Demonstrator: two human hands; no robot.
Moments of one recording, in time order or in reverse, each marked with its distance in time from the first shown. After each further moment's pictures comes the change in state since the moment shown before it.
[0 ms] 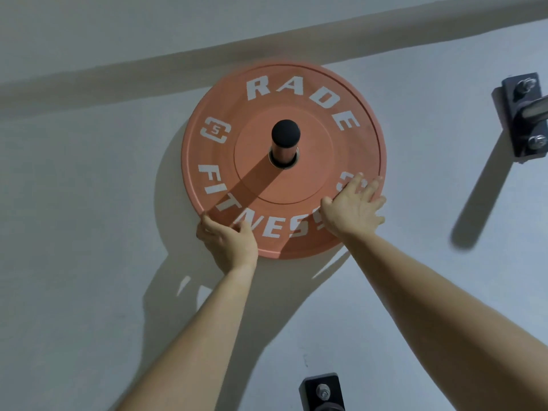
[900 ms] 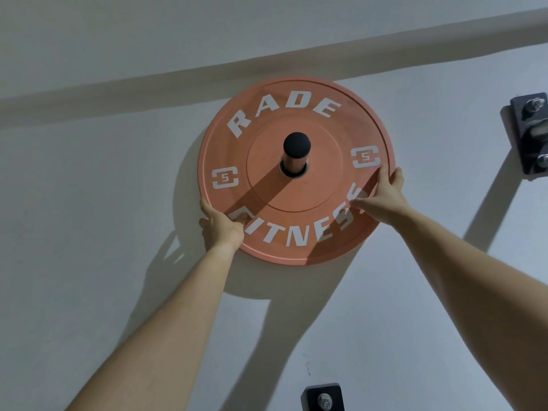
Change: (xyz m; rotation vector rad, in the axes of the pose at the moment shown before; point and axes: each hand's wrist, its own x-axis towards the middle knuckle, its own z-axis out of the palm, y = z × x) left_hand 0.052 0.024 -0.029 0.125 -0.204 -0.111; right_hand 0.052 0.029 -0.058 0.237 -0.222 -0.181
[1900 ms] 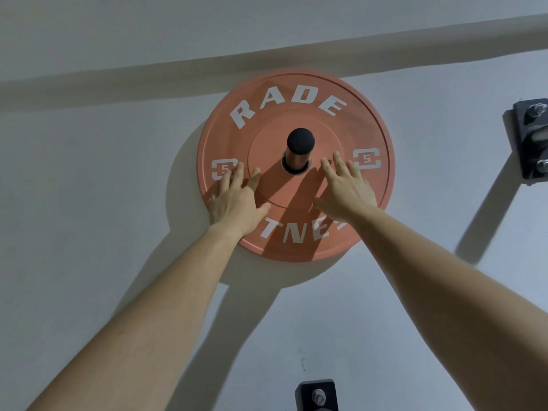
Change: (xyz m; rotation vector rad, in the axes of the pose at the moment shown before) left_hand -0.003 0.035 -0.007 0.808 -0.088 0.691; right_hand -0.014 -0.055 0.044 -0.586 0.044 -0.385
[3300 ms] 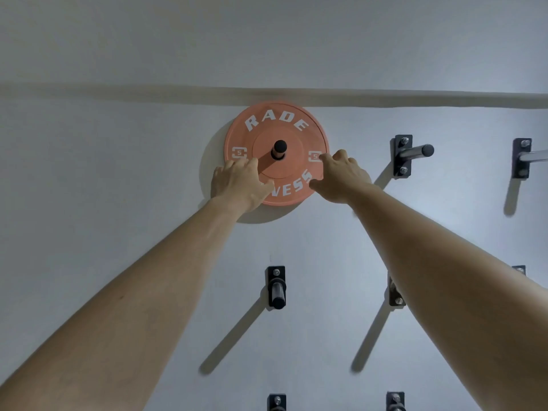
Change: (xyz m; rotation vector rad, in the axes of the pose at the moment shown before) left_hand -0.289 0.072 -0.359 -0.120 -0.100 -0.017; right_hand -0.296 -0.083 -0.359 -0.089 -0.192 0.039
